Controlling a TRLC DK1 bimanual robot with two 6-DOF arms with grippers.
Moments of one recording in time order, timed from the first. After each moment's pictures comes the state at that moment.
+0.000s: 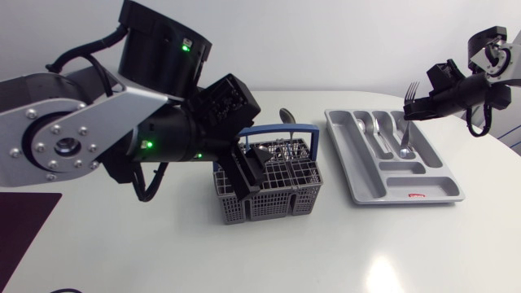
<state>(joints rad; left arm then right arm) -0.78 1.38 1.06 -0.29 0.03 0.44 -0.28 1.89 1.50 -0.57 -0.30 -0.41</state>
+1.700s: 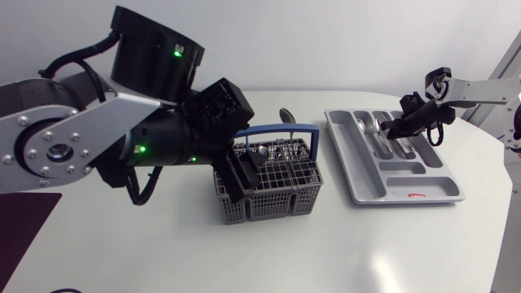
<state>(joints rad) -0.77 1.36 1.04 -0.29 0.03 0.45 -0.29 2.44 1.94 -0.61 -0.23 -0.31</state>
